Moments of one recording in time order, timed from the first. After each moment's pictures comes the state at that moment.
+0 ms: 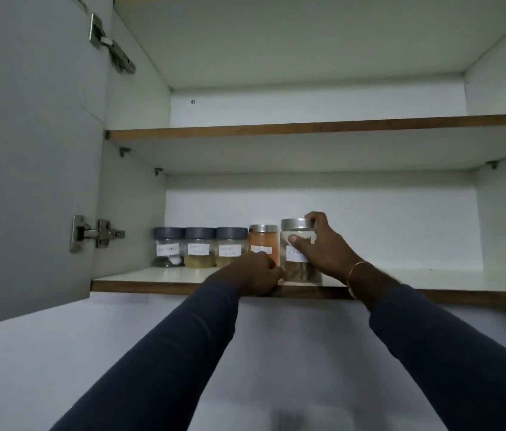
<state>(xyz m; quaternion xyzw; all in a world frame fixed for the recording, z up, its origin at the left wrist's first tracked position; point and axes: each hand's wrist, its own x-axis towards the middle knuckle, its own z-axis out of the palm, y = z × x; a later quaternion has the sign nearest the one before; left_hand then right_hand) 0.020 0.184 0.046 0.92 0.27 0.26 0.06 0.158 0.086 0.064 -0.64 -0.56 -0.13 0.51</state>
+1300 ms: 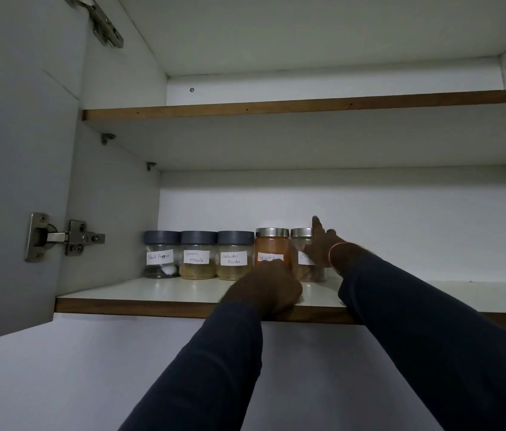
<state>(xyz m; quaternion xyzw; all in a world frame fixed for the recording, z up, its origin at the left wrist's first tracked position) 0.057 0.215 0.044 0.91 0.28 0.28 0.11 0.227 0.212 0.093 -0.84 -0.43 -0.11 0.30</state>
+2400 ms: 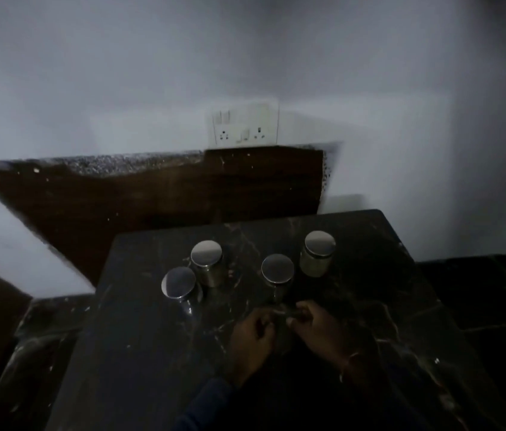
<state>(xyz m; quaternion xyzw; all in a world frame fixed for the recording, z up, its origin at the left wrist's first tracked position) -0.082 -0.079 -0.520 0.80 0.32 0.16 0.47 0.050 -0.184 -0.500 -0.85 -0.21 0.35 0.32</state>
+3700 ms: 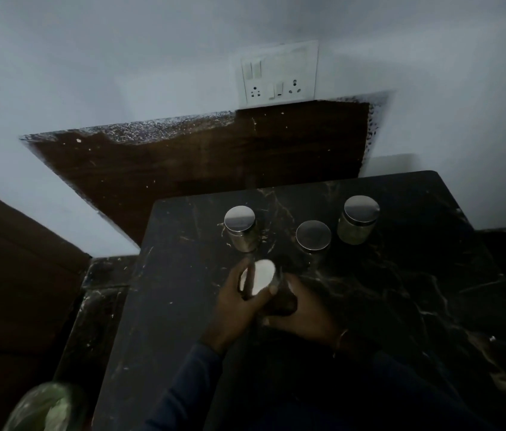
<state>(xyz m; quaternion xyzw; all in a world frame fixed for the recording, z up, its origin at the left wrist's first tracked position) -0.140 -0.033 -0.490 0.70 0.39 0.19 0.57 -0.007 -0.141 -0.521 -0.70 -0.36 0.45 0.41</state>
